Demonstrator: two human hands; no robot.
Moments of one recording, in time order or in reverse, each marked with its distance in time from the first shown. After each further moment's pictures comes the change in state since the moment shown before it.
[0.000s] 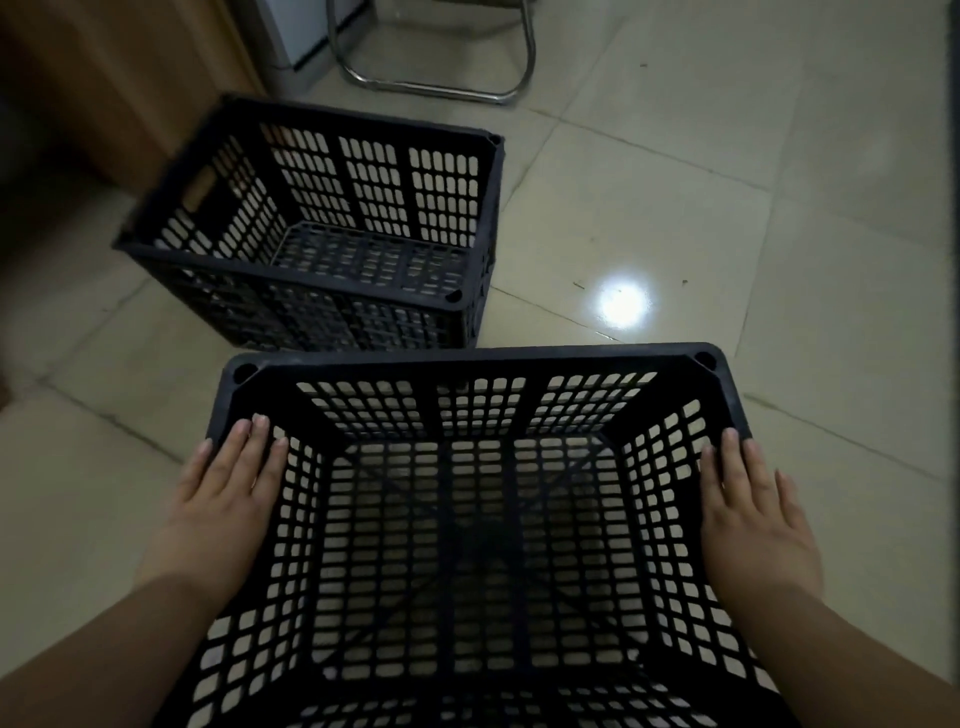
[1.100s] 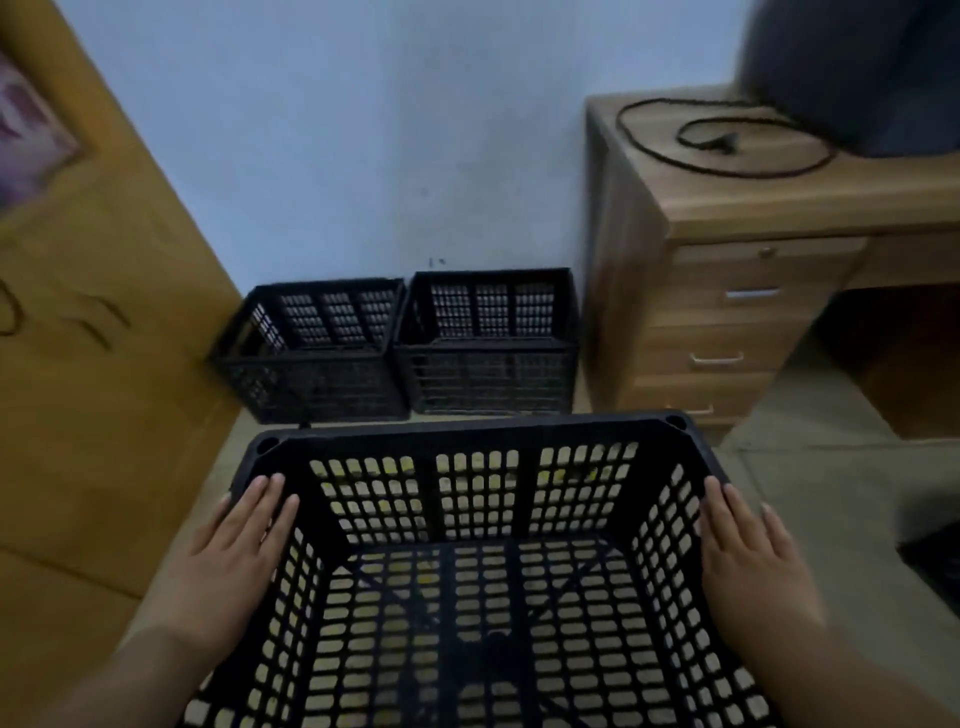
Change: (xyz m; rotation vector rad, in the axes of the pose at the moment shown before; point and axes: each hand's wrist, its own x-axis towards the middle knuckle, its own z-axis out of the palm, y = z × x) left_hand -0.813 -0.362 -0.265 0.144 -0.581 -0.947; right_hand -0.426 -0.678 -0.369 -0.378 0.184 -1.155
